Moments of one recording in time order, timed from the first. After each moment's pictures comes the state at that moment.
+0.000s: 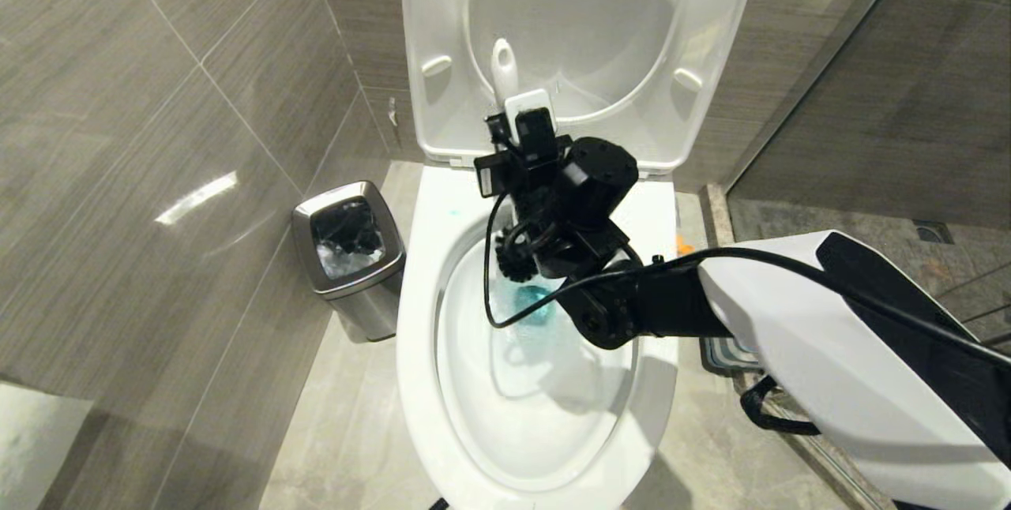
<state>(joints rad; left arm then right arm) 0.00 0.00 -0.04 0.09 0.00 0.00 0.73 2.42 -1.82 -1.08 -0.35 -0.36</state>
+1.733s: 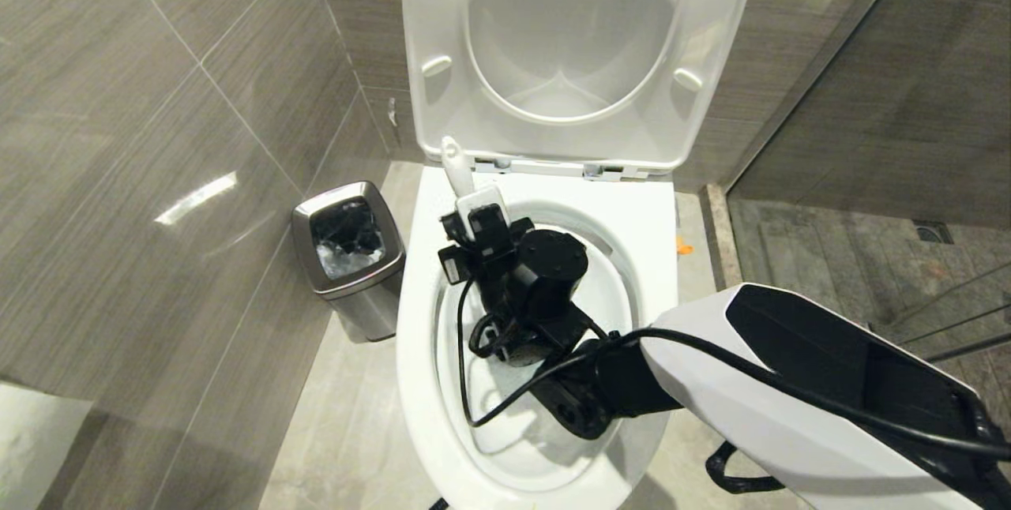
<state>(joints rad) 0.00 0.00 -0.04 0.09 0.00 0.00 0.83 2.45 -1.58 -1.20 -0.40 -0.34</state>
